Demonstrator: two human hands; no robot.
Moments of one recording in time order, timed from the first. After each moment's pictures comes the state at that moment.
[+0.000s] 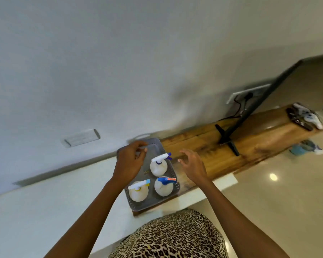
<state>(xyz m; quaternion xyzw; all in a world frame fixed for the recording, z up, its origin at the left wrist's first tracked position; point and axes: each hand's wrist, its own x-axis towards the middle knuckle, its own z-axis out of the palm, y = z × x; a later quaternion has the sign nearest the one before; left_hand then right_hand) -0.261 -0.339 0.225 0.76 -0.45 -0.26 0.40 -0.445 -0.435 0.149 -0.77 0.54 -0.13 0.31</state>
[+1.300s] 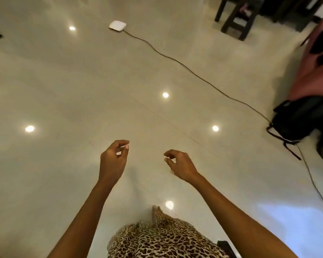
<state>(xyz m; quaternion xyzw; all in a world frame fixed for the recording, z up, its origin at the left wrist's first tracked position) -0.874 0.170 0.179 0.09 -0.85 -0.51 -0.04 -0.855 0.376 0.131 0.10 0.91 -0.37 0.18</state>
